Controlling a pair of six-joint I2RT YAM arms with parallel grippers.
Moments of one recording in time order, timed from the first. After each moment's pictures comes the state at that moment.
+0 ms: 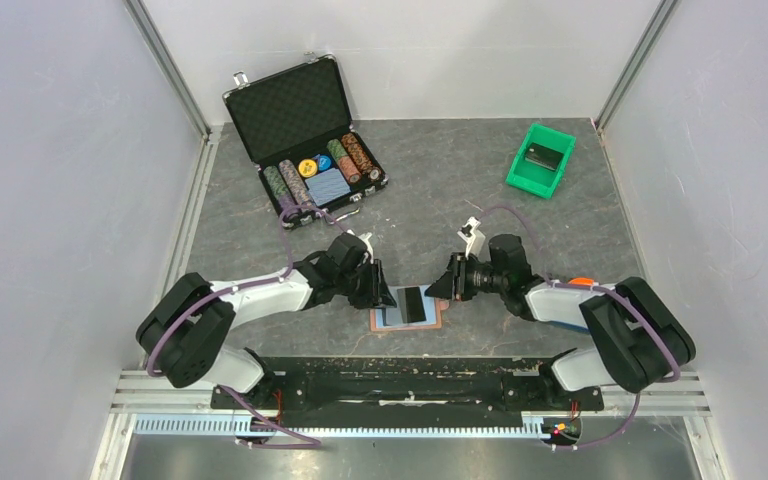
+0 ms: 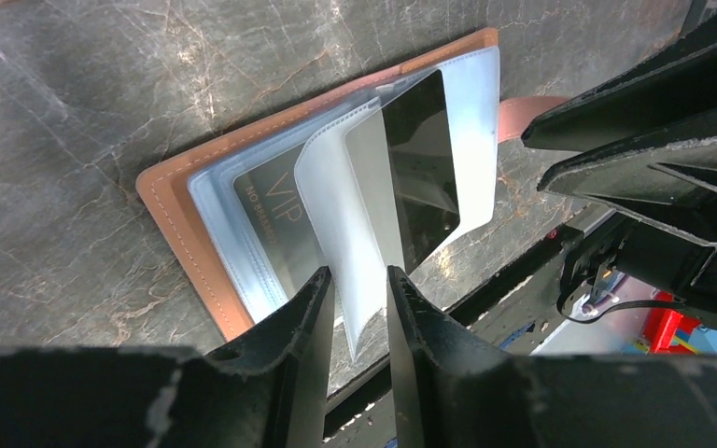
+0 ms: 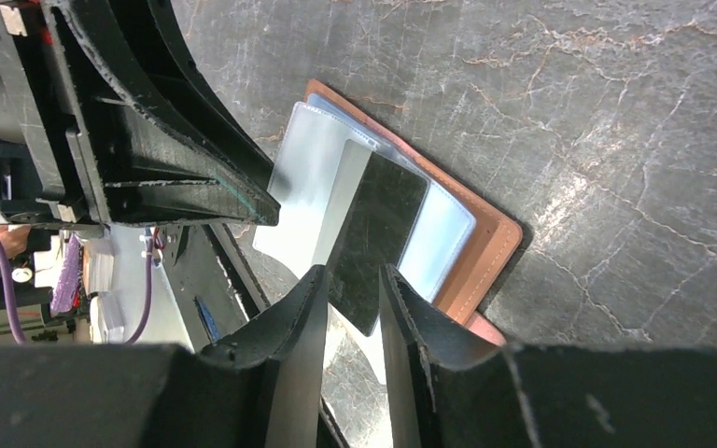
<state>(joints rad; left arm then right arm) -0.74 1.44 0.64 -0.08 0.29 -0.79 0.44 1.41 0.36 0.48 -0.68 0.58</state>
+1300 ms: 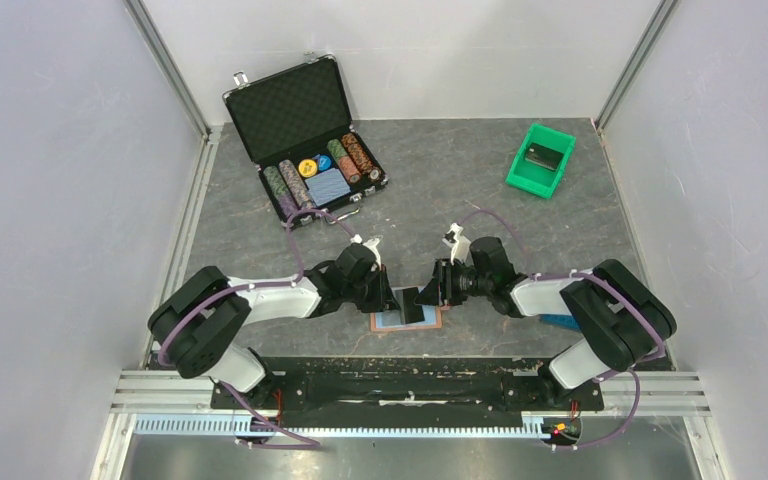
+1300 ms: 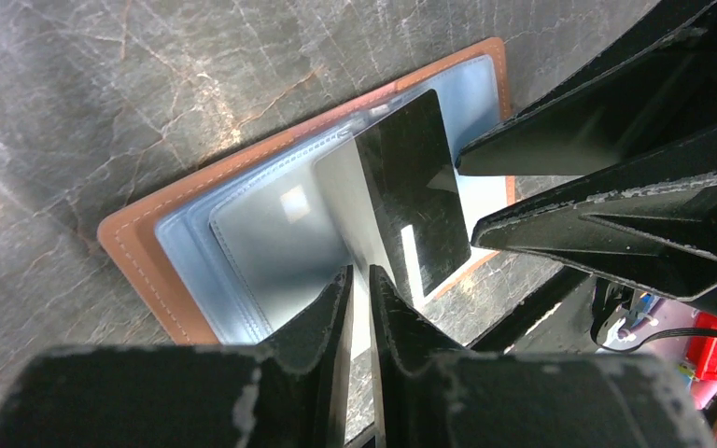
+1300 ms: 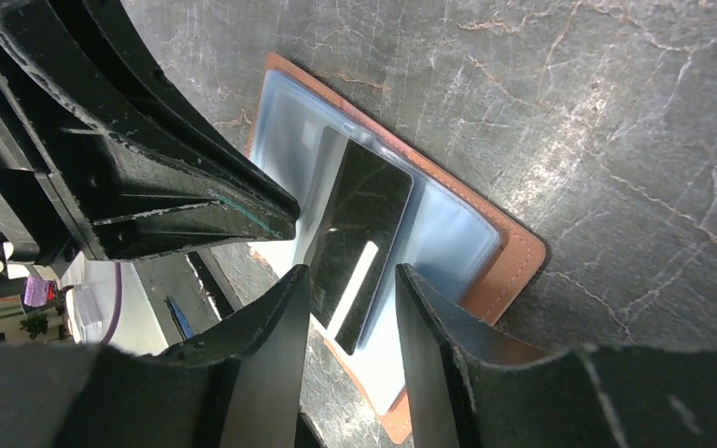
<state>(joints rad) -0.81 1.50 0.60 0.06 0.19 -0.79 0.55 1.54 0.42 0.45 -0.59 0.57</state>
